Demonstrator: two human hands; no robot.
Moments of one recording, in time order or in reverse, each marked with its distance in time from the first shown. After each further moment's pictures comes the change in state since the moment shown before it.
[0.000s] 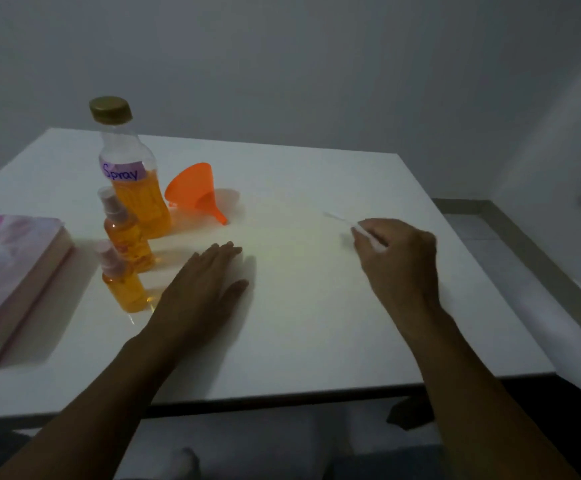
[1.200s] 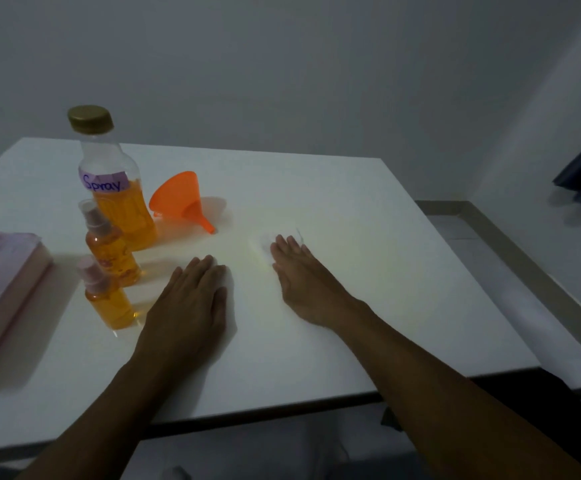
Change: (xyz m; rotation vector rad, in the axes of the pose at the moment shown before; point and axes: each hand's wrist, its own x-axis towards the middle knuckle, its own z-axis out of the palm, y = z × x) left_hand -0.001 -0.011 0.020 0.223 0.107 0.047; right_hand -0.008 -0.007 0.099 -0.086 -0.708 -0.174
